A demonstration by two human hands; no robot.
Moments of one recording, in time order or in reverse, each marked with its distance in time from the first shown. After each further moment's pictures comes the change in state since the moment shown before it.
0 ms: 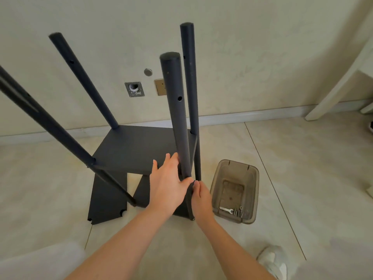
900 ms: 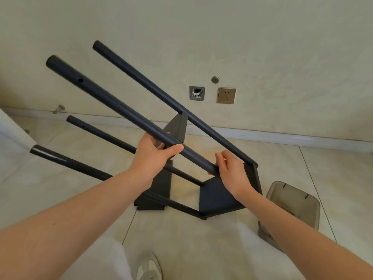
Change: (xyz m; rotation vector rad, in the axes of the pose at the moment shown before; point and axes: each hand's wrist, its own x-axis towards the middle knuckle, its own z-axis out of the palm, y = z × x) left_hand 0.024 -0.143 -0.144 -0.813 0.204 -0.316; right_hand 0.018 -0.132 0.065 -0.376 -0.251 -0.427
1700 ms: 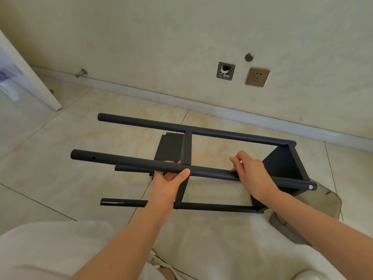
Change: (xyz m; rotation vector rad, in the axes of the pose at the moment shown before) left_hand -0.076 -0.128 -0.009 -0.421 0.131 -0.423; right_hand -0.036 0.017 0.012 -0.325 -0.259 -0.093
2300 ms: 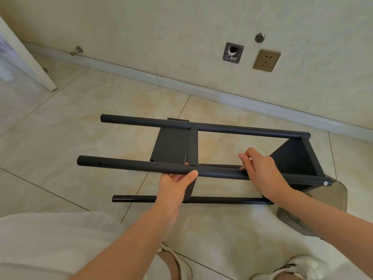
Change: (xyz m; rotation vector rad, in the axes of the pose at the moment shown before) left_hand -0.015 -0.031 -0.003 0.036 0.005 -0.091; right_hand -0.021 0.002 0.003 -0.056 -0.073 0.040
